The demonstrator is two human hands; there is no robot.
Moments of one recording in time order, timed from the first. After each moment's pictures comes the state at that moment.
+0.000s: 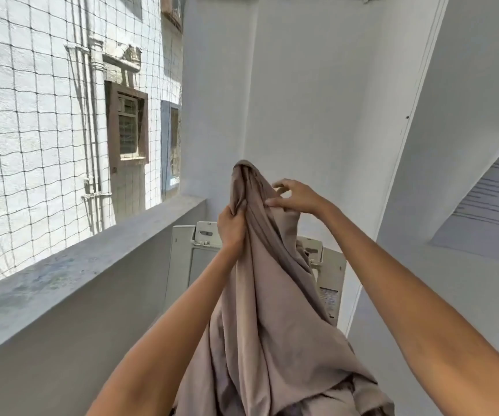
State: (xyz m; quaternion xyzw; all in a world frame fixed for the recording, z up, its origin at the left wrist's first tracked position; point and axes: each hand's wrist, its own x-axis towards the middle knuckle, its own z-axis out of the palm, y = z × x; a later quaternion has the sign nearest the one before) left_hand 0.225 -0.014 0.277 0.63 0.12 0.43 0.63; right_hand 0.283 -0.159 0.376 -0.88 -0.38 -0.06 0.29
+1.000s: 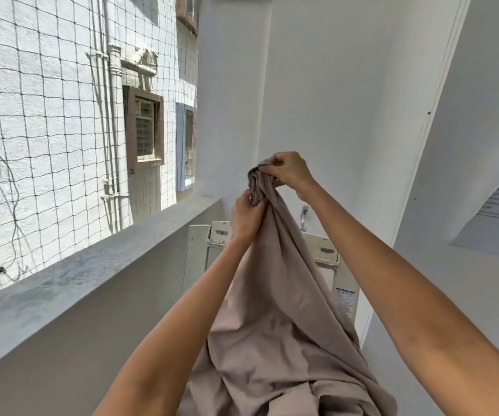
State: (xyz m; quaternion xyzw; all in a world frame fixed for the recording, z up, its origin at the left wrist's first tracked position) left_hand 0.217 -0.003 0.296 0.74 0.08 0.43 0.51; right_hand 0.253 -0.099 0.406 -0.76 -0.37 -0.08 0.53
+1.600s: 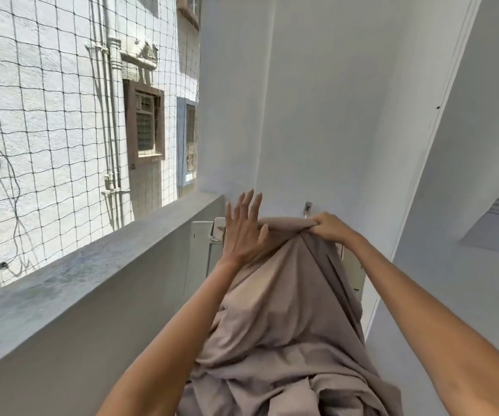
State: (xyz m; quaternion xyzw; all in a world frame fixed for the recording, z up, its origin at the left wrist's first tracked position) left_hand 0.202 0.018 0.242 0.88 0.01 0.45 0.14; right_hand 0.309 -0.178 0.307 -0.93 -0.31 -0.05 0.18
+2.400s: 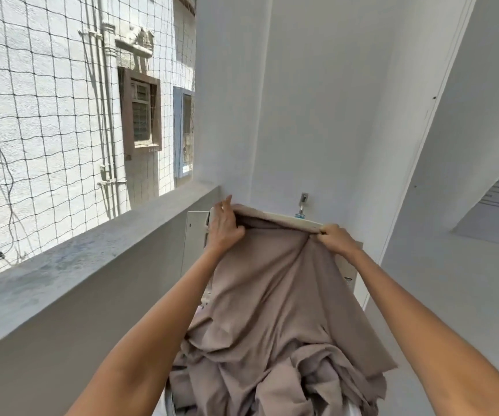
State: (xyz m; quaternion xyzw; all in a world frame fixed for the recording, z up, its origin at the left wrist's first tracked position) left_hand 0.206 0.041 0.229 0.88 0.12 0.33 0.31; right_hand 0.310 -0.209 0.257 -0.94 -0.22 -0.03 0.25
